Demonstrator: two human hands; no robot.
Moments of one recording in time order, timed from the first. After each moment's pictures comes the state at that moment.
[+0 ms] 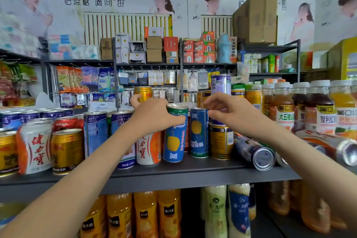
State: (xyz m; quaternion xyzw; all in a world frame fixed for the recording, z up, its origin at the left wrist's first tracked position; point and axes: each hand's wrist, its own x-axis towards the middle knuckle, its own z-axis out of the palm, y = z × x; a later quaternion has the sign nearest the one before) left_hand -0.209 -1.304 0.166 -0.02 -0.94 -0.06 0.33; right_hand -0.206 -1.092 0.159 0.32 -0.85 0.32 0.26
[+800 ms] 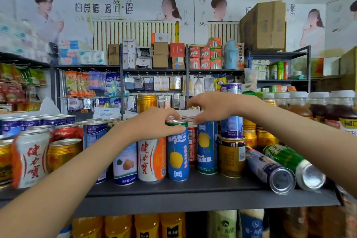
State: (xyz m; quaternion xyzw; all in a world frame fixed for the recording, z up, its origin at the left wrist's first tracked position) left_hand -0.222 -1.327 0.180 -0.14 -0.97 -0.10 0.19; right_hand -0.257 -1.149 0.222 0.35 -0.92 -0.04 0.17
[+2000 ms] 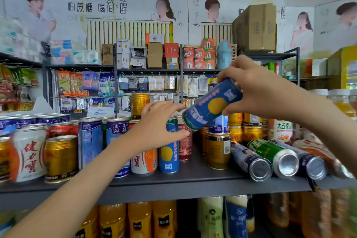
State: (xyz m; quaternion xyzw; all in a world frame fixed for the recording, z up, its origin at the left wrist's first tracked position) left_hand -0.200 -1.299 0.155 -0.20 -0.91 -0.08 0.35; right_hand -0.164 -1.062 0.222 0.33 -0.86 0.02 0.40
